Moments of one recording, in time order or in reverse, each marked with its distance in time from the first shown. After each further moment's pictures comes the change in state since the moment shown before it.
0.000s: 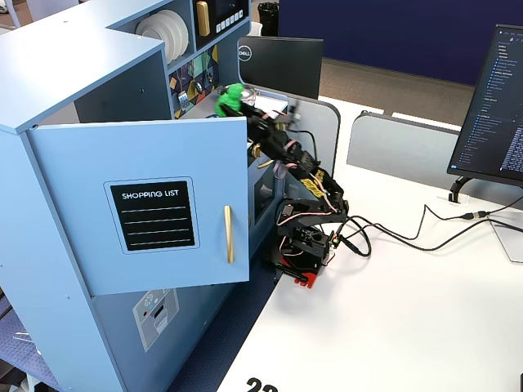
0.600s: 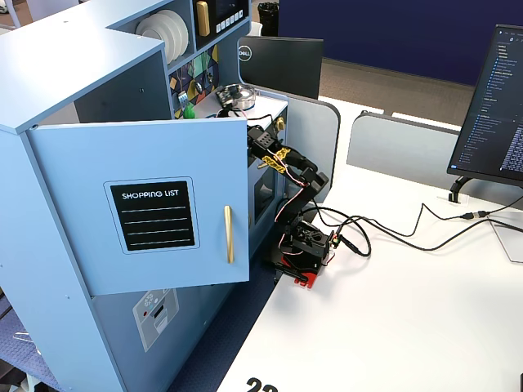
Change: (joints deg) arm 11.6 -35.0 -16.9 21.1 -4.6
